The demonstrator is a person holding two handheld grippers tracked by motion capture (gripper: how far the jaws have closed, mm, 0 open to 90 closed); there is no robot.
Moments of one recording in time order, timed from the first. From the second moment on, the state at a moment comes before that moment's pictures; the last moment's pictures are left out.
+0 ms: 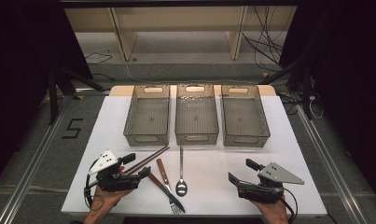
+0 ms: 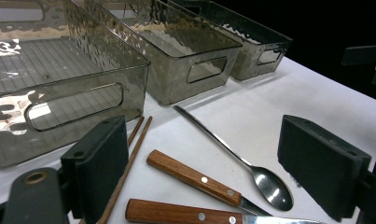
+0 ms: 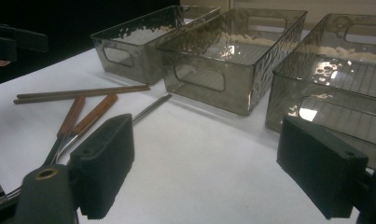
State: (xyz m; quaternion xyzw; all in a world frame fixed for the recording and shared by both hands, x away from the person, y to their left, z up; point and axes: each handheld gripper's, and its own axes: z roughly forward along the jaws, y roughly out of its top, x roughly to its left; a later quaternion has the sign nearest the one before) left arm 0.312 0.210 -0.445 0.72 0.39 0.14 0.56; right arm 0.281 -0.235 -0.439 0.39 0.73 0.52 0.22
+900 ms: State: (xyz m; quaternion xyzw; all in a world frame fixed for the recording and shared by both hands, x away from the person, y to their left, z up) left arm 0.321 0.212 -0.433 0.75 0.39 0.14 0.51; right arm 0.282 -0.234 -0.439 0.39 0.73 0.52 0.21
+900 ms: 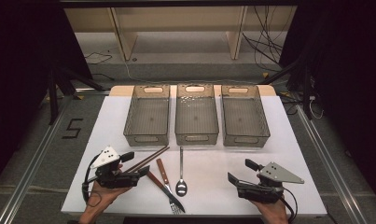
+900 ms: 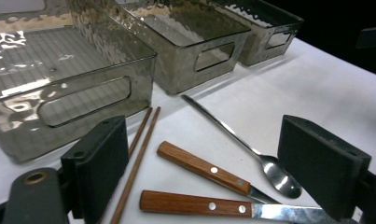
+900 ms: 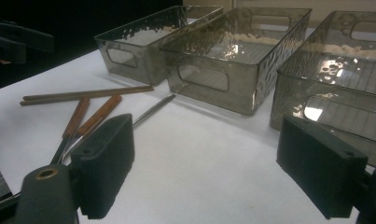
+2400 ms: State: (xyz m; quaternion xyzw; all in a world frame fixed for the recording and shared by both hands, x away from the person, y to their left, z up) left arm 0.397 0.231 -0.440 0.90 0.39 0.09 0.18; right arm 0.283 -0.229 -0.441 0.38 0.74 0.52 0.19
